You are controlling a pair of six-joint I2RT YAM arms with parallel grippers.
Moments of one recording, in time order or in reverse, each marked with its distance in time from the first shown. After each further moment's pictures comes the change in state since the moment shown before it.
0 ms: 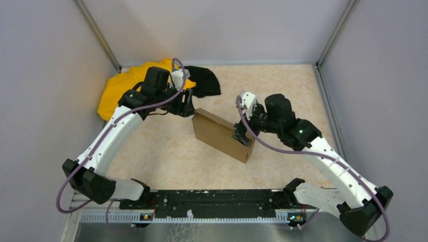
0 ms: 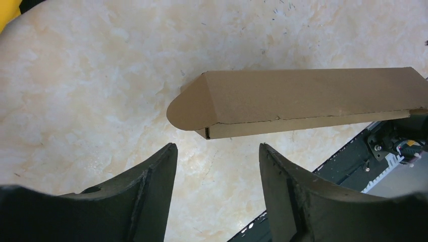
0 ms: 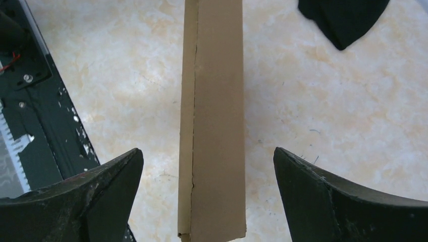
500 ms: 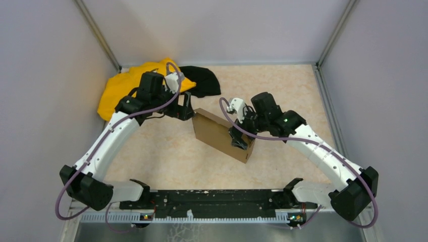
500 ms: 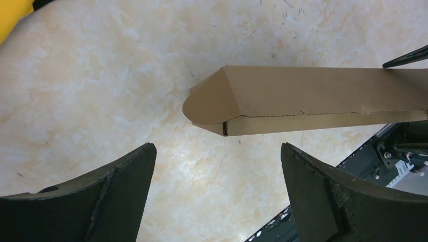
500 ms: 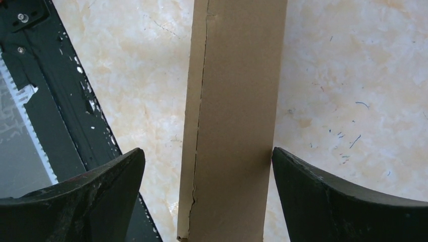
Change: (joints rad) left arm 0.048 -0.063 -0.121 0.084 0.014 0.011; right arm 0.000 0.187 0.045 -0.164 -0.064 -0.084
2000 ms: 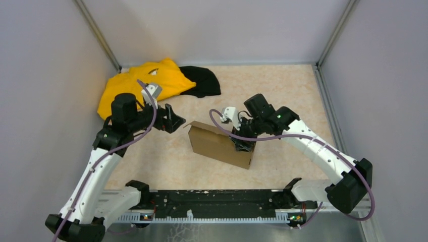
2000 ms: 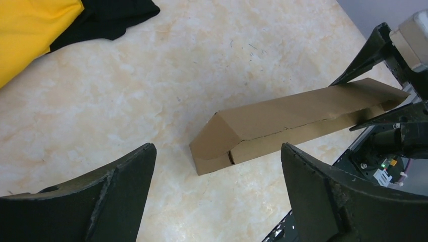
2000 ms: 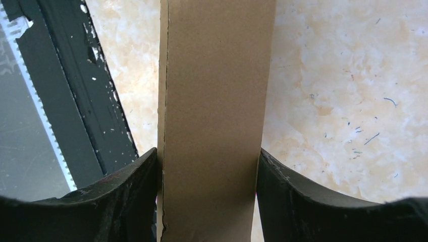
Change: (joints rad) left arm 0.120 -0.388 -0.278 0.212 0.156 -0.029; right arm 0.046 0.081 0.070 -0.188 -0.001 -0.164
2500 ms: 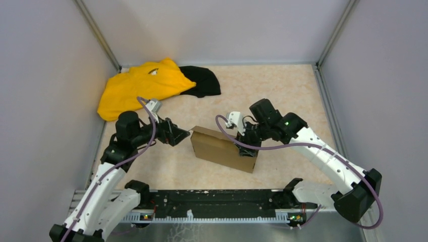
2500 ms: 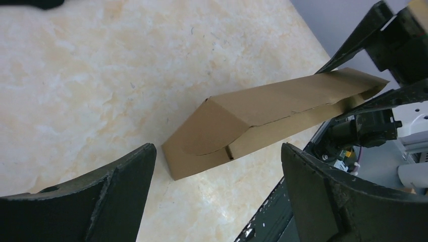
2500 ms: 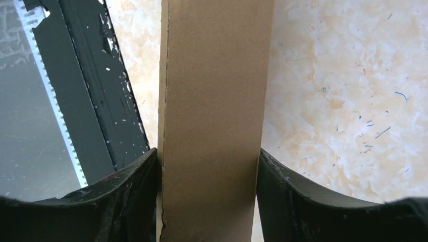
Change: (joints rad) left arm 0.000 -0.173 -0.343 0.231 0.131 -0.188; right arm 0.008 -0.103 -0.055 -0.027 -0.023 -0.005
